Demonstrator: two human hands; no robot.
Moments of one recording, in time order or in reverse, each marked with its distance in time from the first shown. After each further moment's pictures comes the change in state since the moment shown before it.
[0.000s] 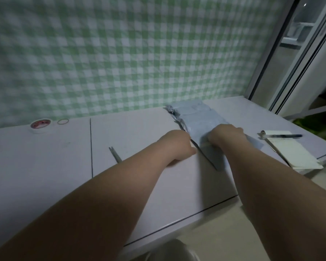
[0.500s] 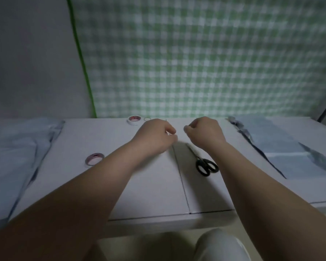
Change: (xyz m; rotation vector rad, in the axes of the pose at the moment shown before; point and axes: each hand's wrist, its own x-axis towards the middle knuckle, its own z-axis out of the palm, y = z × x) left_hand -0.196 -0.136 -0.074 -0.241 0.447 -0.266; right_hand -0.187 -0.152 0.004 0.515 0.233 -0.700
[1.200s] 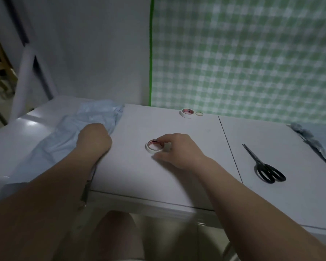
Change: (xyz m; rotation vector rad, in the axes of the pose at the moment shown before) left_hand -0.088 -0.247 -0.091 0.317 0.257 -0.780; right_hand -0.064 -0.126 0.125 0.064 -0.369 -0.521
